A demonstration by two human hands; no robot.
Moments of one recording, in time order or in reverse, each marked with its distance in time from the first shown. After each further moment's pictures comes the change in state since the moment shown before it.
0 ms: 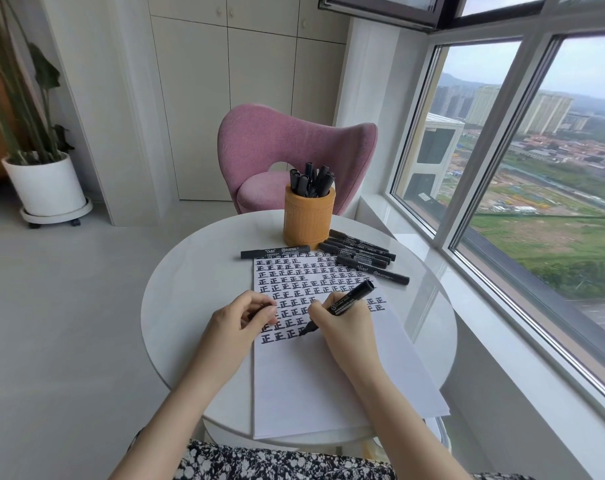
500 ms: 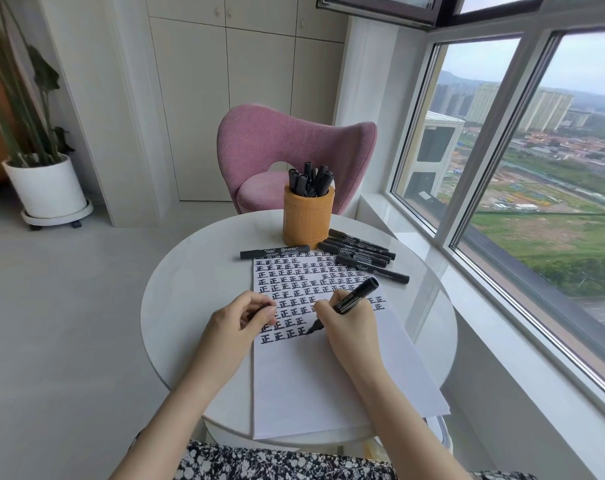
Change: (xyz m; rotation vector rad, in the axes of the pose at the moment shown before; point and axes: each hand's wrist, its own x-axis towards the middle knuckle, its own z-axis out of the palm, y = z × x) left_hand 0.000 -0.001 0.000 0.008 -0.007 -0.006; right_hand 0.000 0.000 -0.003 0.036 0.035 -0.018
